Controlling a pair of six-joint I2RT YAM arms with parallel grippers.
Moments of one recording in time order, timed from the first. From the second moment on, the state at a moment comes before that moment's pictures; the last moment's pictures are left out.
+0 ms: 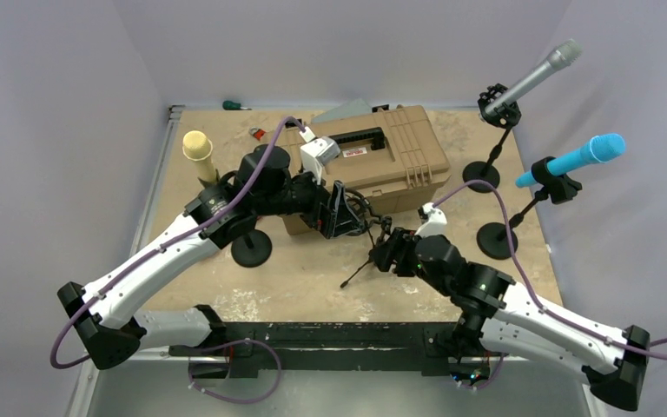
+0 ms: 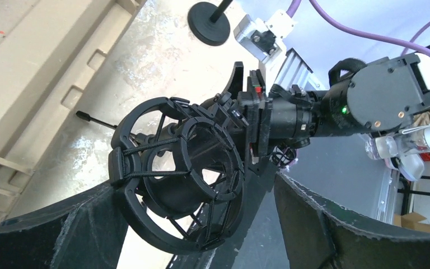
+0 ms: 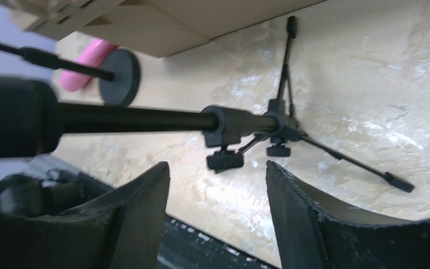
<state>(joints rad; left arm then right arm) -0.83 1.20 1.31 -0.52 0.36 -0.40 0.99 0.72 0.57 -0.40 0.37 0.89</state>
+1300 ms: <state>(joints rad) -0.83 1.18 1.29 -0.52 0.38 -0.41 0.72 0.77 0.58 -0.35 0.09 0.71</state>
